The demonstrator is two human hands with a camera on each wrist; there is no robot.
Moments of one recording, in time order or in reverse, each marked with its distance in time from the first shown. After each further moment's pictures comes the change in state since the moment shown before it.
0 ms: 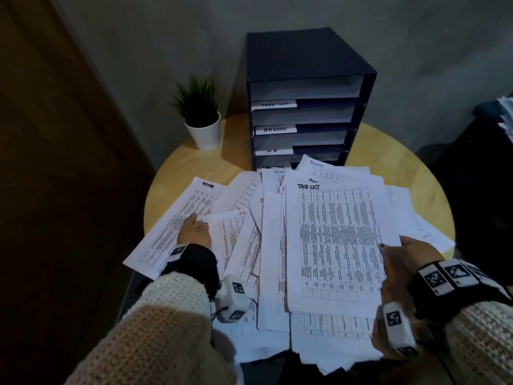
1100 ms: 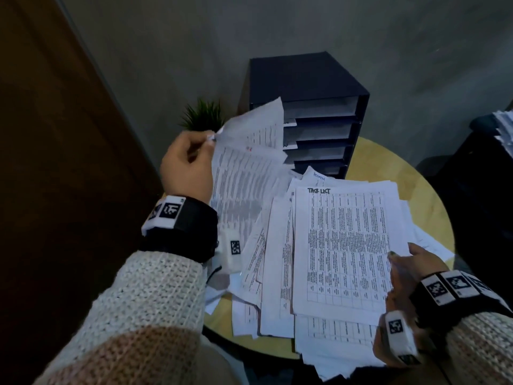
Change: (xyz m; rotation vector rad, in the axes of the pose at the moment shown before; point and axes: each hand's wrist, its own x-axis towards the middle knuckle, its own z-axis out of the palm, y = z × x) left_hand -0.079 0.155 -0.042 -0.316 0.237 0.792; right_hand 0.023 0.014 -0.006 0.179 -0.021 0.028
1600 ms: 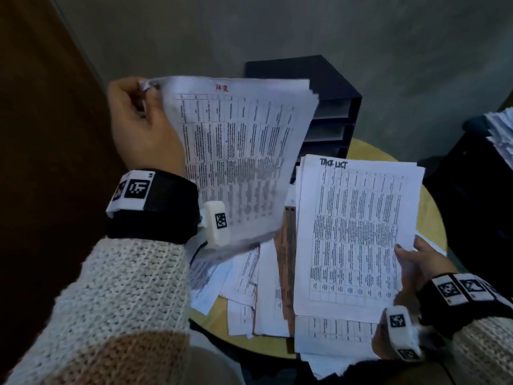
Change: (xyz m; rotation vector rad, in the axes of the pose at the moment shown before) left_hand 0.036 0.045 -0.014 0.082 0.298 0.288; right_hand 0.000 0.013 -0.009 0.701 -0.139 -0.112
